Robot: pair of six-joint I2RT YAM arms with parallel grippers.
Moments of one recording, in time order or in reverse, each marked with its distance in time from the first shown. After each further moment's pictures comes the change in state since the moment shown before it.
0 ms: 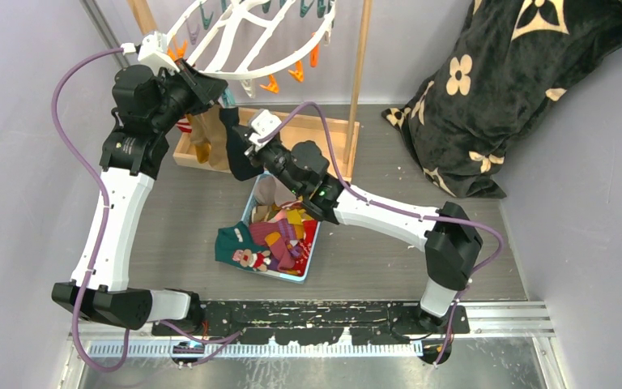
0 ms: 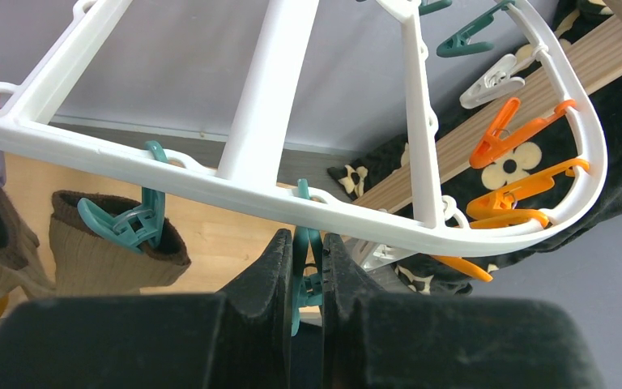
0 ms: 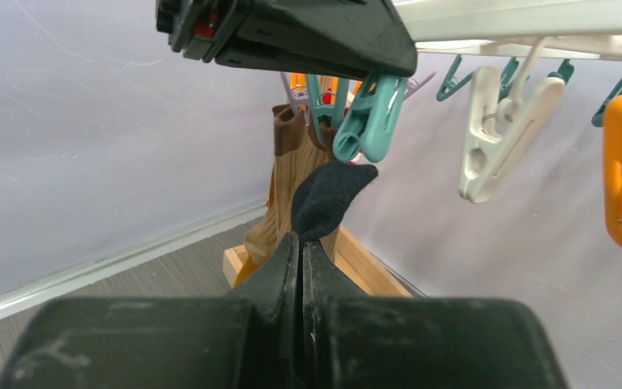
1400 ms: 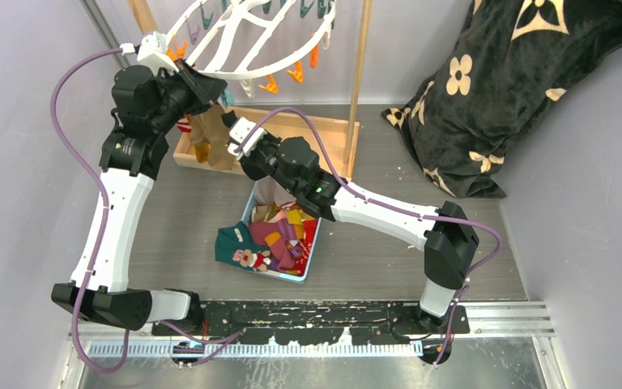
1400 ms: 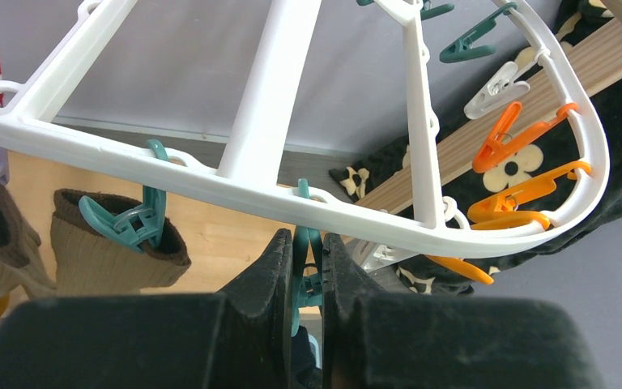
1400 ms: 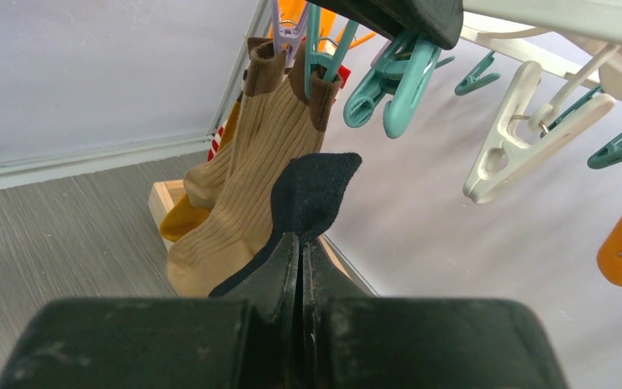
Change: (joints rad) left arm 0.000 -0.004 -0.002 0.000 -0.010 0.001; right arm 0.022 0.023 0.079 -0.203 0.053 -0.268
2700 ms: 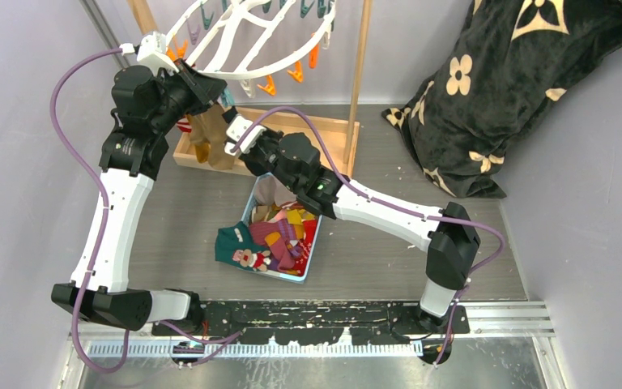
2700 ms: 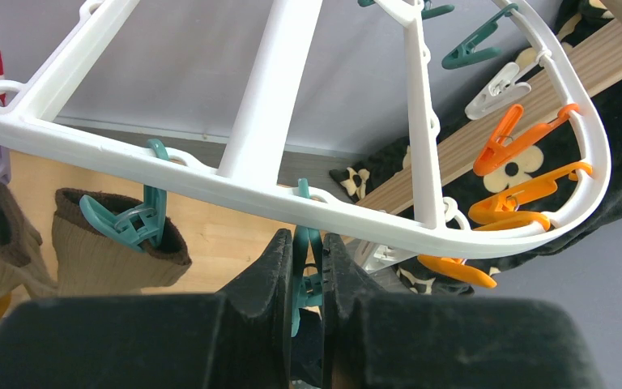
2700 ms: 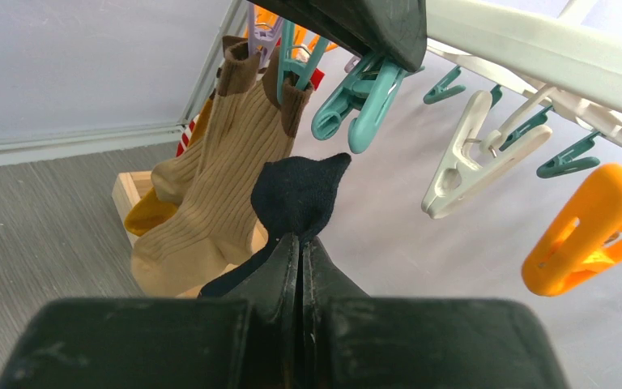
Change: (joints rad) left arm 0.000 -0.002 -0.002 0.001 0.000 0.000; right arm 0.001 -0.009 0.039 -0.048 0.028 -0.100
